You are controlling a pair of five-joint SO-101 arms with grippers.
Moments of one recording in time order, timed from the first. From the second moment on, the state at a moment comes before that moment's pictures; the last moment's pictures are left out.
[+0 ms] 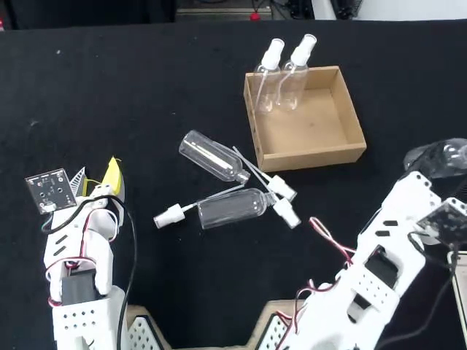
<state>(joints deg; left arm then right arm) -14.9 -102.8 96.2 32.1 7.7 42.6 -59.6 90.2 -29.8 -5.9</state>
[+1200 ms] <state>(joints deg) -14.9 -102.8 96.2 32.1 7.6 42.5 -8.0 77.2 -47.3 8.7</state>
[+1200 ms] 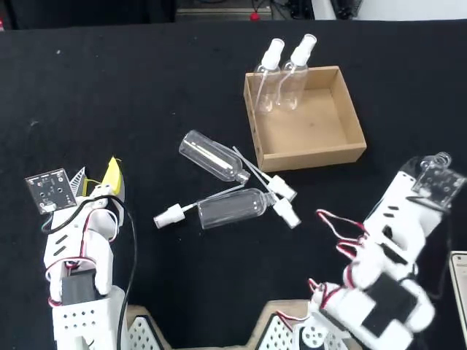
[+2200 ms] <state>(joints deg) -7.6 -102.8 96.2 33.5 0.5 44.2 -6.7 82.8 -52.1 8.7</state>
